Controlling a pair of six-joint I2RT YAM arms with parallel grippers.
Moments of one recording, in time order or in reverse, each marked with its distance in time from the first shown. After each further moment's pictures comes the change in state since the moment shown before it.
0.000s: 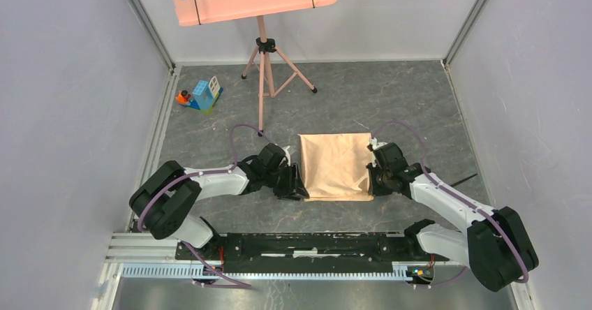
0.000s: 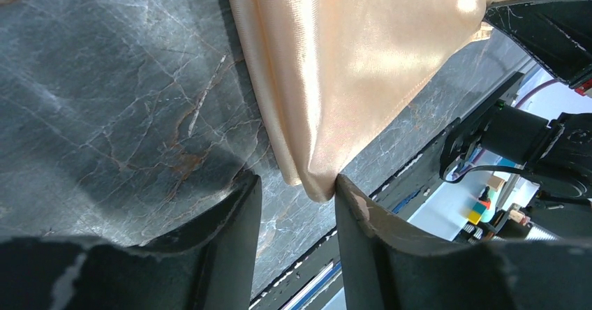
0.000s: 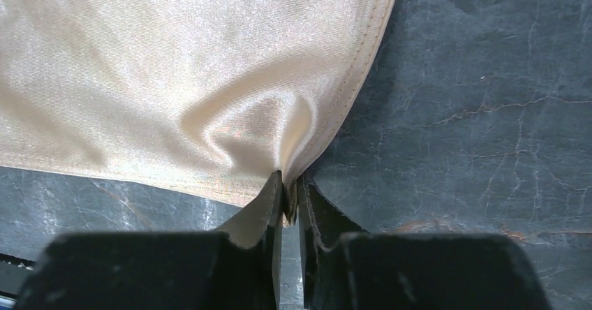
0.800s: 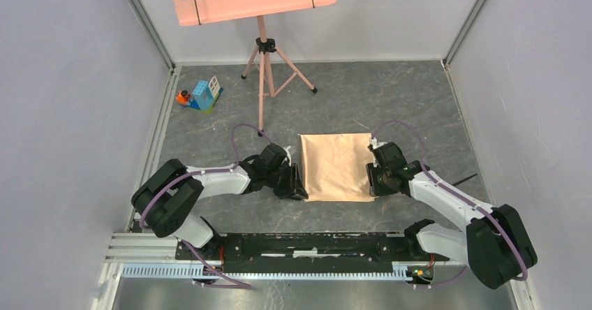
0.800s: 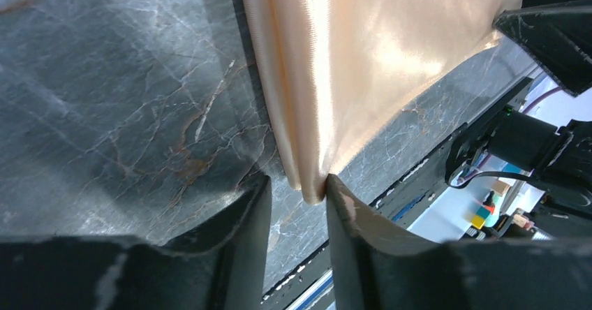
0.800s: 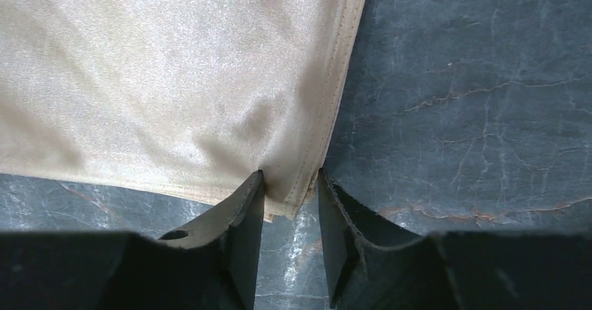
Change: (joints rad) left arm -0.003 0.019 0.018 -0.032 -0.027 -0.002; right arm 0.001 0.024 0.032 -0.056 0.047 -0.021
